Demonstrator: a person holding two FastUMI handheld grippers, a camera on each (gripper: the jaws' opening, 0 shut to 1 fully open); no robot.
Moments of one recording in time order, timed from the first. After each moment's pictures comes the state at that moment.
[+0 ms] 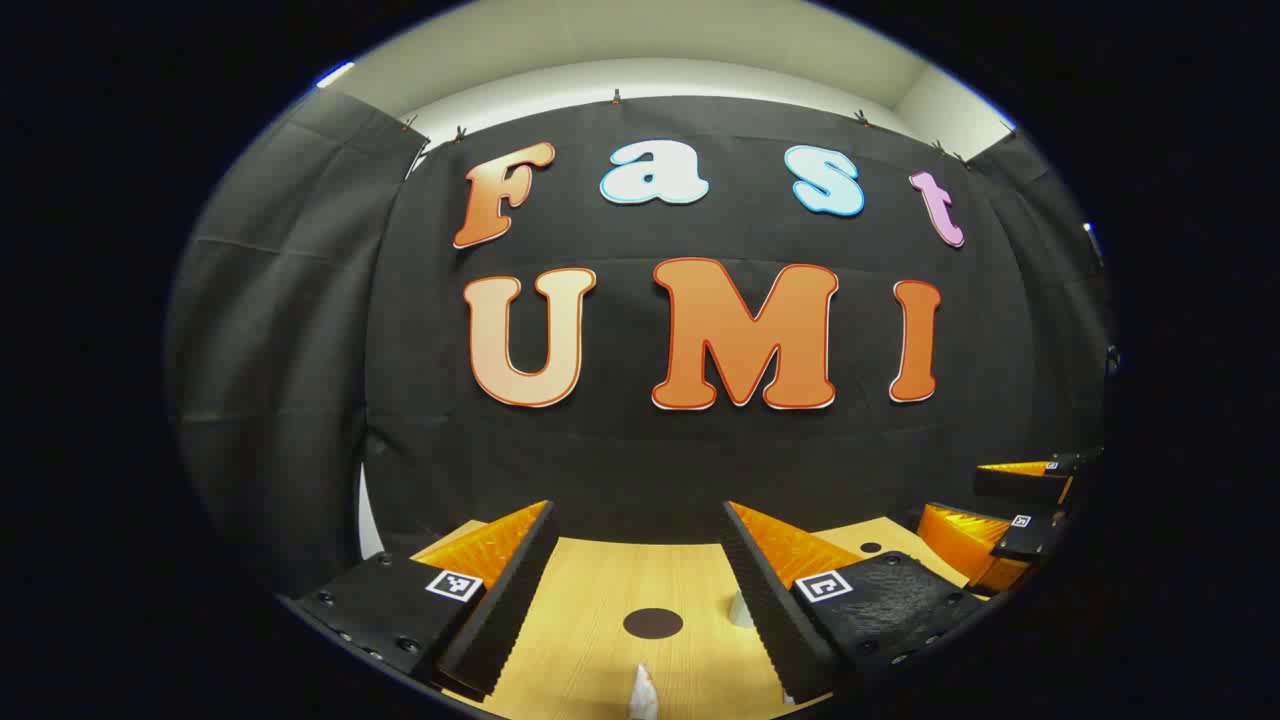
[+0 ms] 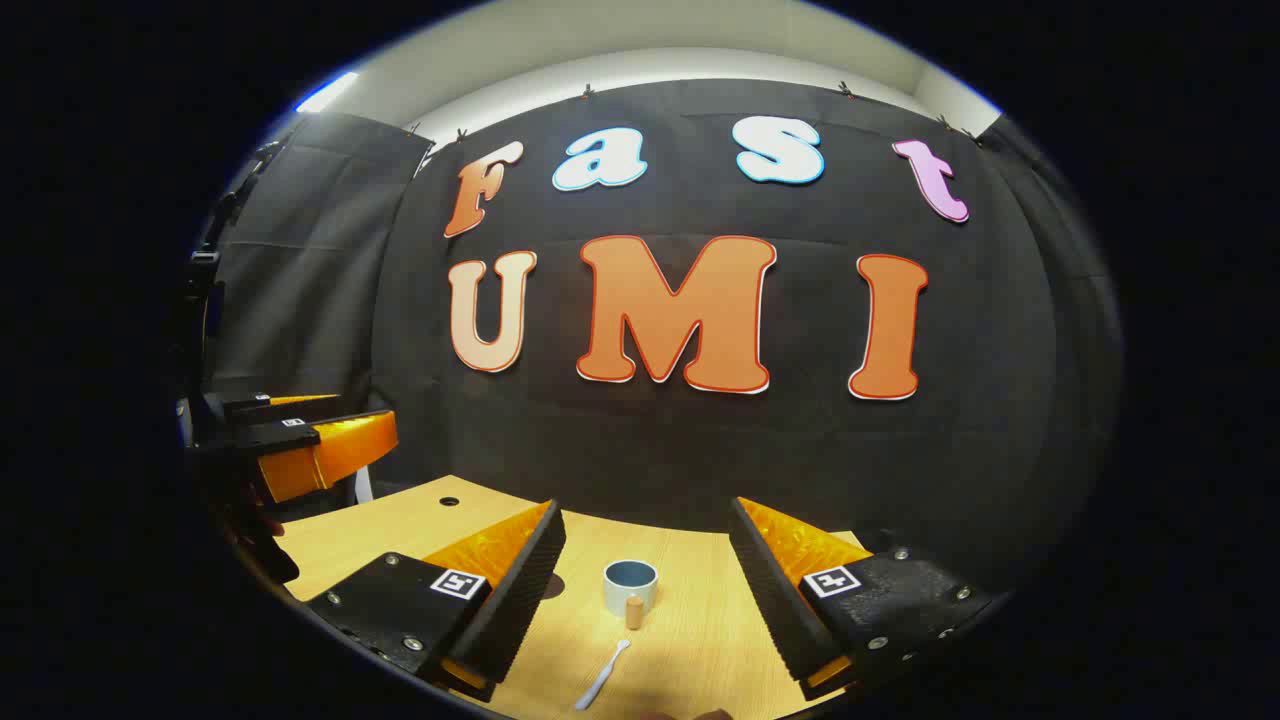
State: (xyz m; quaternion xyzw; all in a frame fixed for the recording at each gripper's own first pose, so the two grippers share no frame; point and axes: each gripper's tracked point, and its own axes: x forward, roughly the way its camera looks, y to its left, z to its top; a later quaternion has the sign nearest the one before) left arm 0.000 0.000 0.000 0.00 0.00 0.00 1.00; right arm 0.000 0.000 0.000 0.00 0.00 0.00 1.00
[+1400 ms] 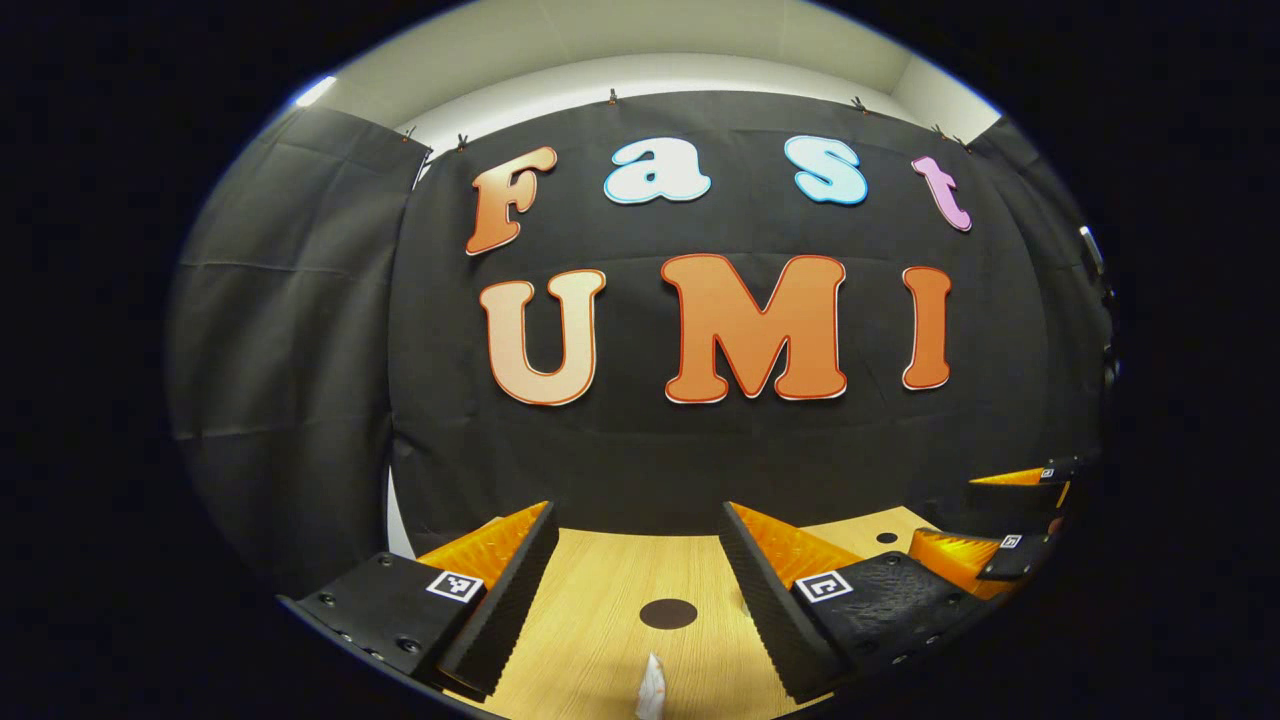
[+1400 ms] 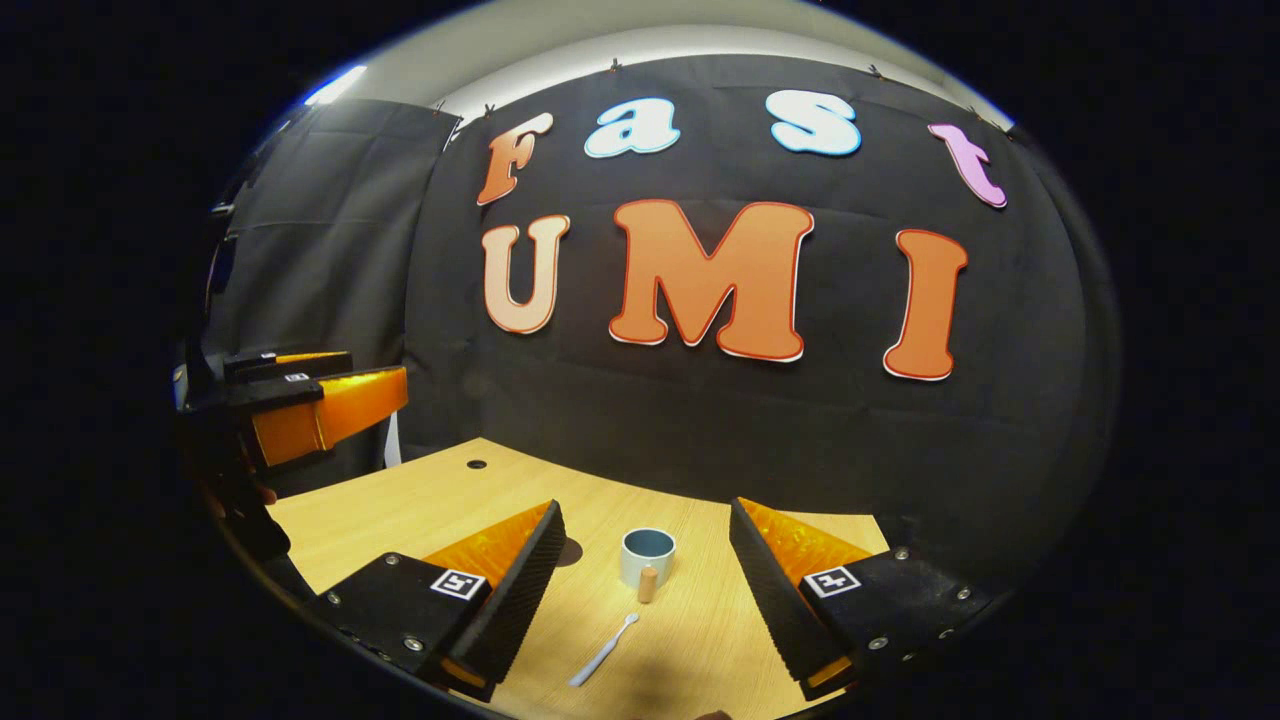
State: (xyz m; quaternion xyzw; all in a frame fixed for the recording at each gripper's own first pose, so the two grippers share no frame) left arm -0.014 -0.005 0.005 0.01 0.02 0.02 1.00; right arm -0.005 0.006 -0.030 -0.02 0.07 0.05 1.00
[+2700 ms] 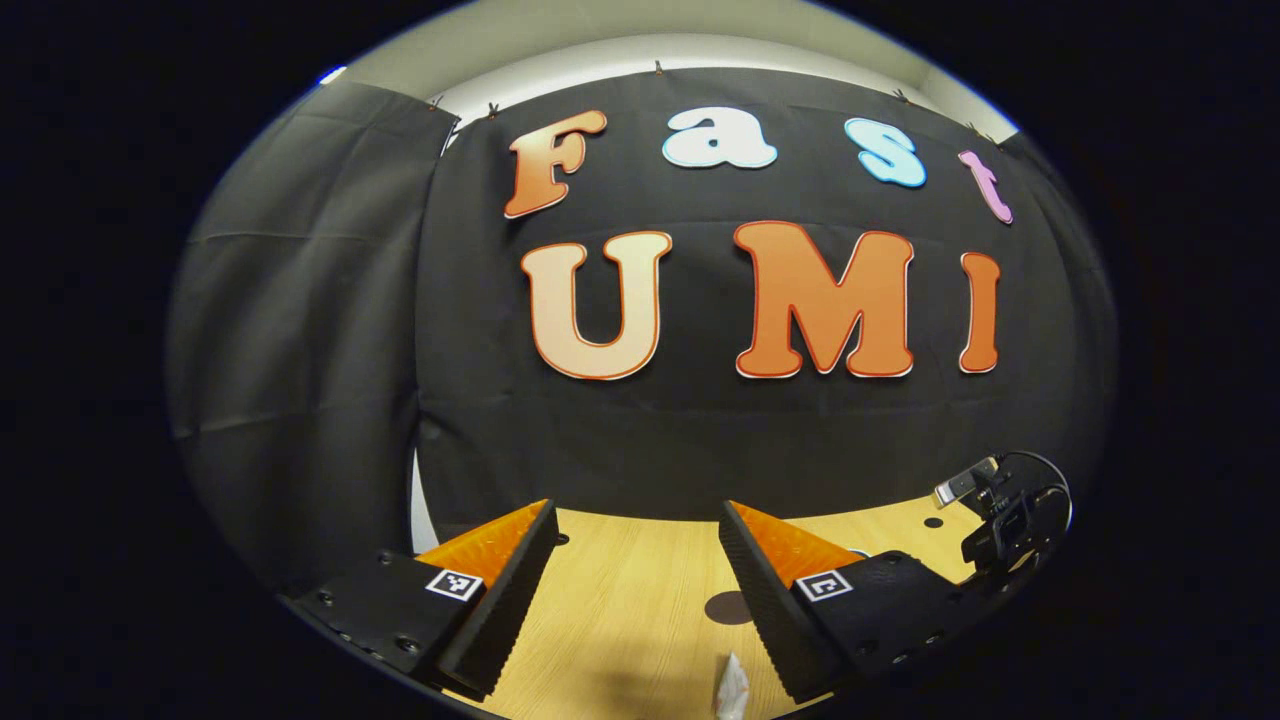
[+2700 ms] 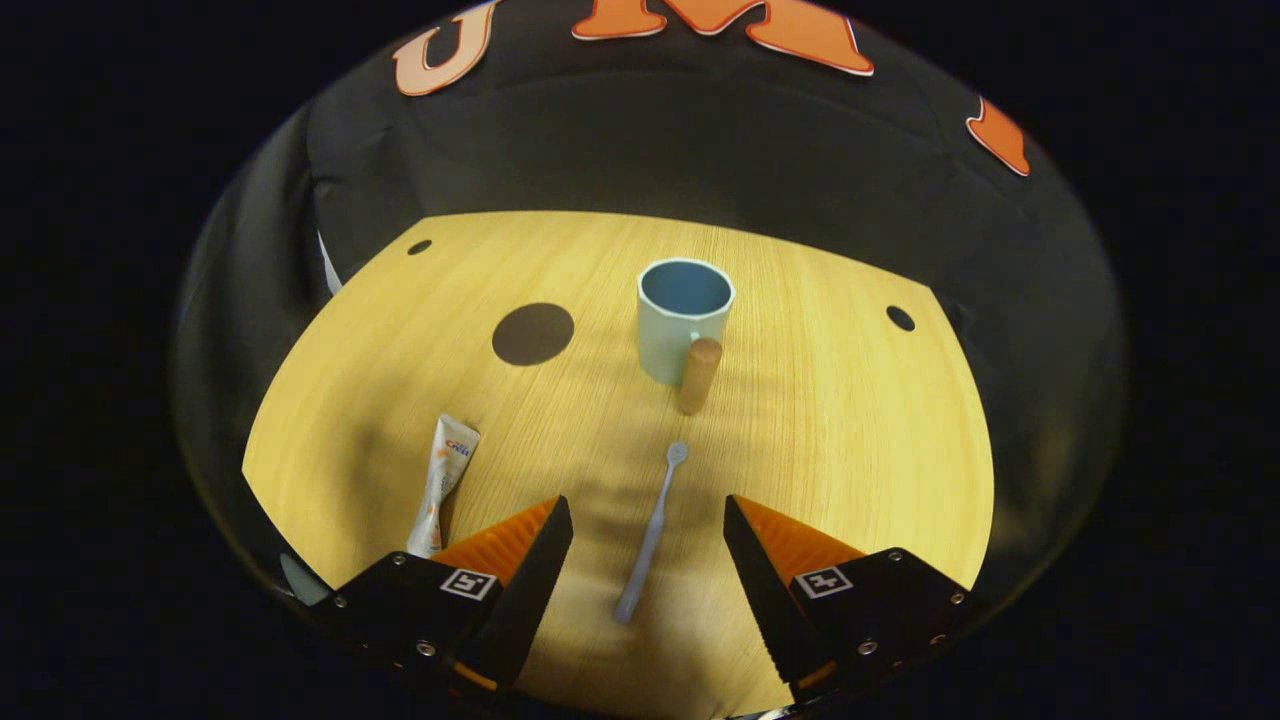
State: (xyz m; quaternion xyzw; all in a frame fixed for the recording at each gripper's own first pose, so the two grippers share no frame) left arm 0.025 0.113 -0.029 0.00 0.06 0.07 1.00; right arm 0.026 0.047 -0.250 0.01 0.48 0.02 0.88
